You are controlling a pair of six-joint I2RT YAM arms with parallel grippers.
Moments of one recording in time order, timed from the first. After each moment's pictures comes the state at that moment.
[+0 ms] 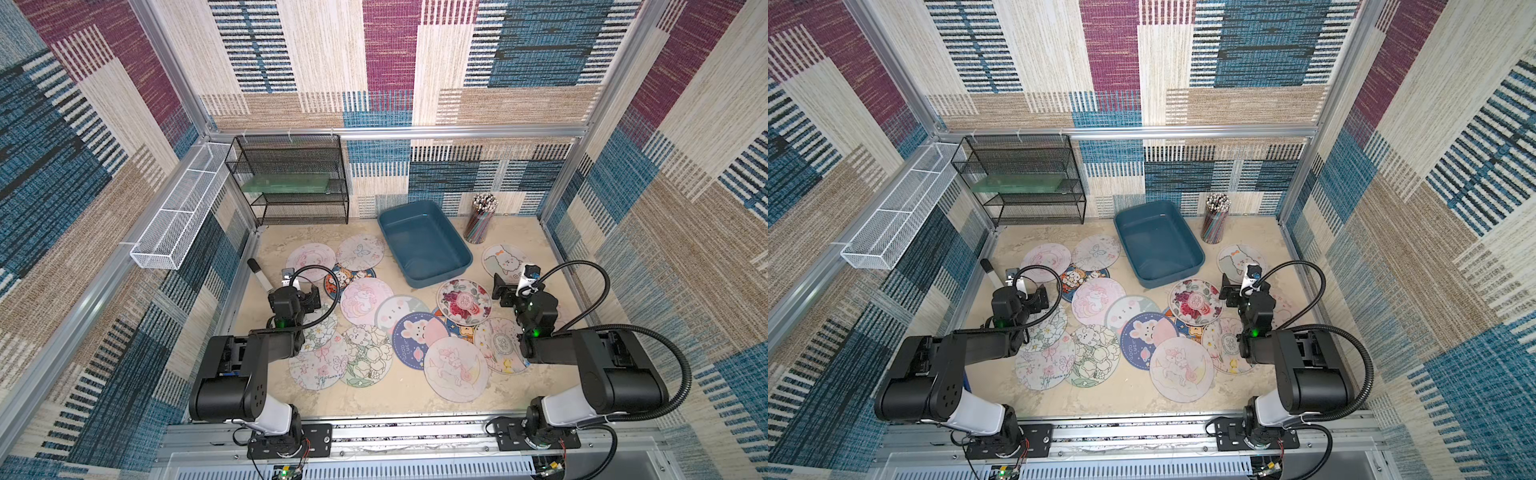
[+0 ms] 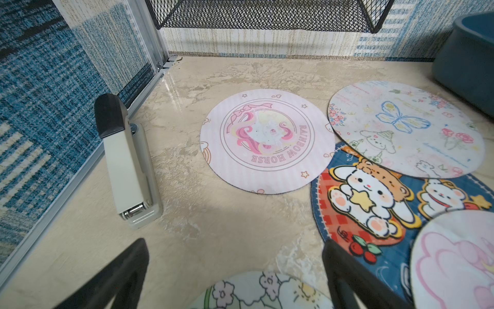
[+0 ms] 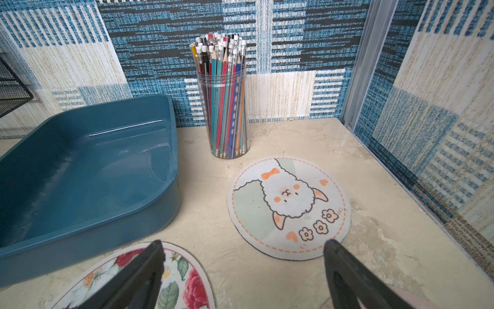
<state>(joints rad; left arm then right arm) 0.01 1.52 0.43 0.67 -0.17 -0.03 -0.04 1.49 0.30 1.05 -0.02 0.05</state>
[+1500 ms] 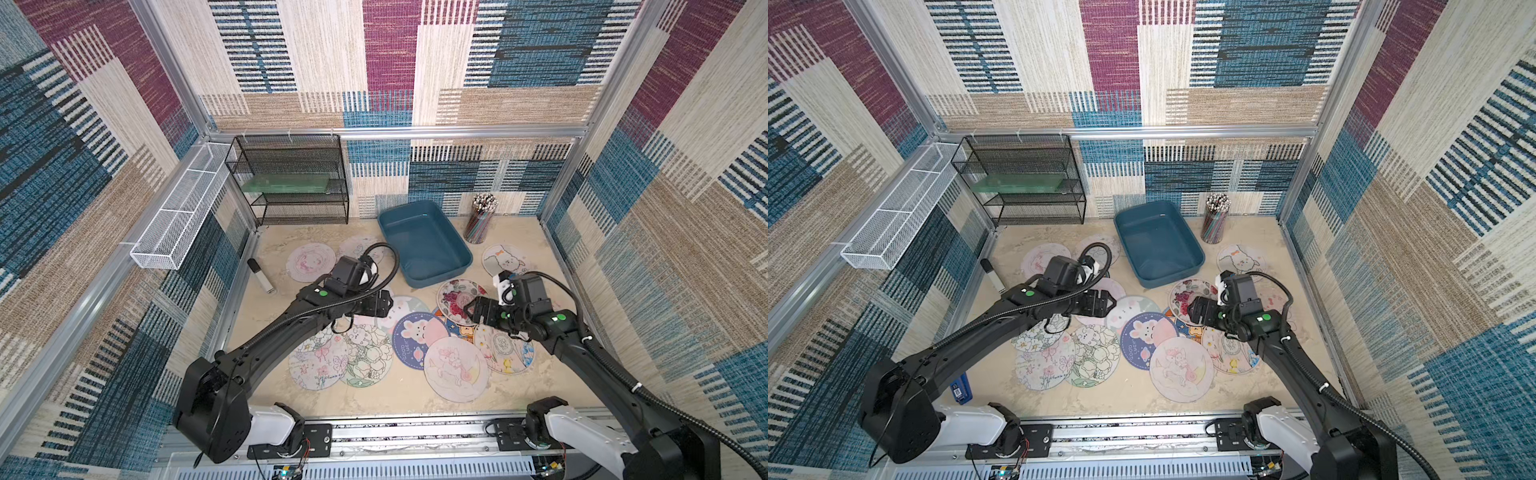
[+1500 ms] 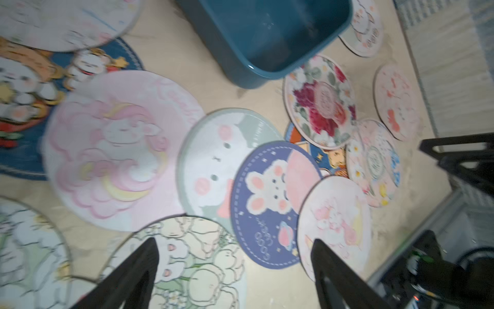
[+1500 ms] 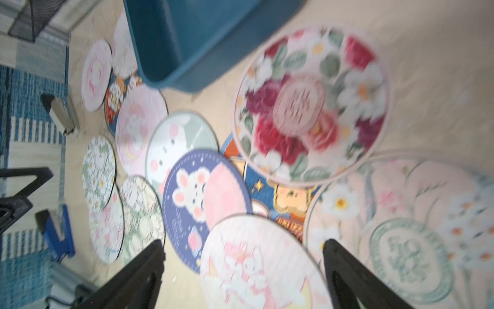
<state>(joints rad) -0.59 1.39 1.06 -0.57 0.21 -0.40 0.30 1.00 0.72 -0.64 -0.28 0.56</state>
